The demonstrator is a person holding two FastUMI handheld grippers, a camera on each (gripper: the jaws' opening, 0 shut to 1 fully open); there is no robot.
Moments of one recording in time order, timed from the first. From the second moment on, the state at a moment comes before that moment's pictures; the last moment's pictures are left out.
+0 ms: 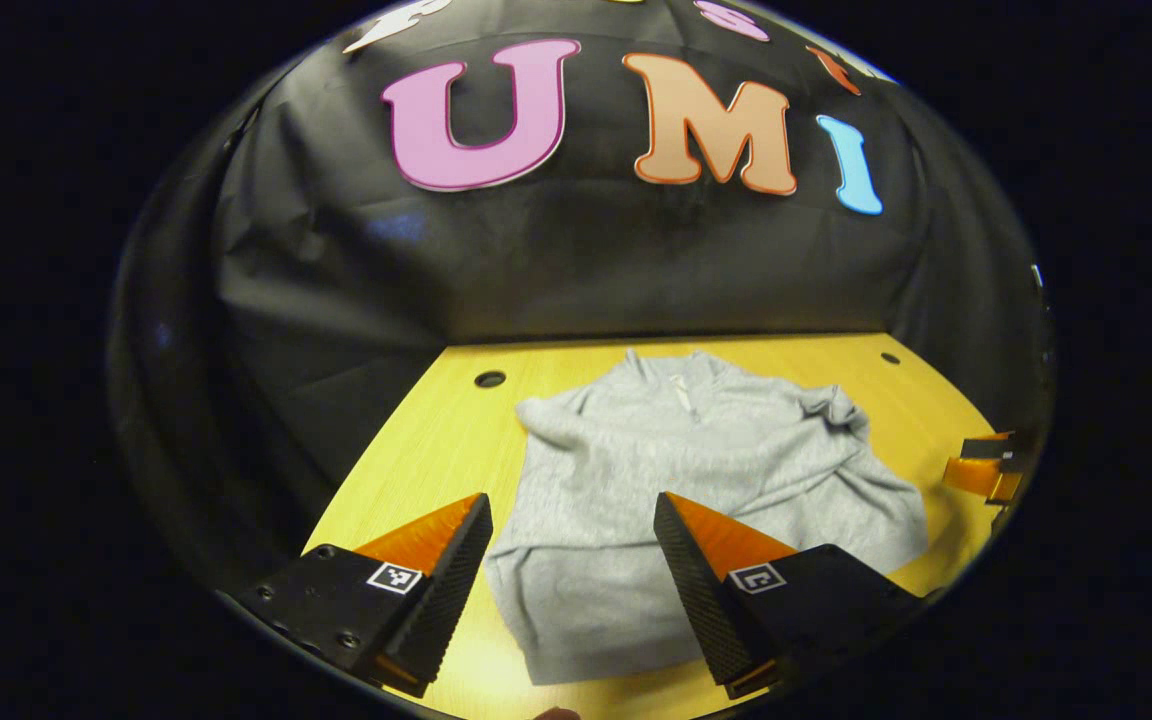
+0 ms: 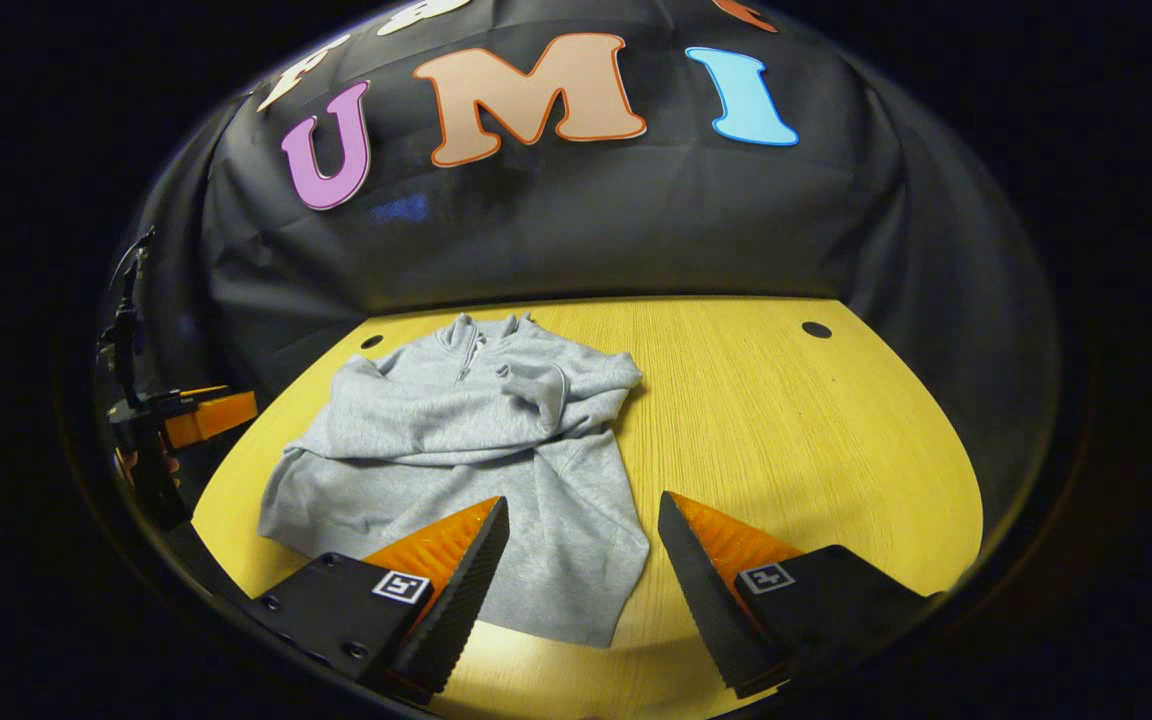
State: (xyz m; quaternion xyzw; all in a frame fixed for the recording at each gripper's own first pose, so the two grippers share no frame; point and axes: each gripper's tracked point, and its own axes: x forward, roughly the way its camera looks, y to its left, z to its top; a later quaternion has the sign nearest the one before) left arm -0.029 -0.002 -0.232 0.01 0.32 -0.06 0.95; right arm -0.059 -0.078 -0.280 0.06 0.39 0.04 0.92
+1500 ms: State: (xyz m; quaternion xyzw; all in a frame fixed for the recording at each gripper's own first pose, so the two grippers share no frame) left arm -0.112 0.013 -0.347 -0.04 0.45 -0.02 0.89; right arm -0.114 -0.060 -0.368 0.02 0.51 0.04 0.86
